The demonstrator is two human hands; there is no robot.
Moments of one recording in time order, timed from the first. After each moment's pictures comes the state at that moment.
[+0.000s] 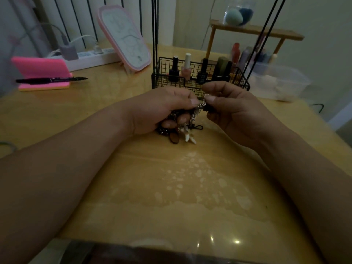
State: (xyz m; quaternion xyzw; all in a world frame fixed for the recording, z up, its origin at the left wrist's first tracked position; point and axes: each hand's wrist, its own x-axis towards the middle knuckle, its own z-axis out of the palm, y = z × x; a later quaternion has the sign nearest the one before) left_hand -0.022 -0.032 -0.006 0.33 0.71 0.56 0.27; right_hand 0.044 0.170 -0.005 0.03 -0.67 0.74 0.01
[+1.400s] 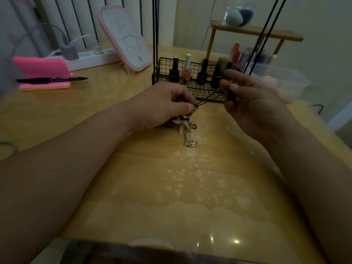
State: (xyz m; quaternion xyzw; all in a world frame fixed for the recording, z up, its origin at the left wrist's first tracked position) left_hand -0.025 -0.036 -0.005 0.33 0.81 0.47 0.11; right_hand 0.041 0.190 0.004 -0.07 -0.61 0.78 0.11
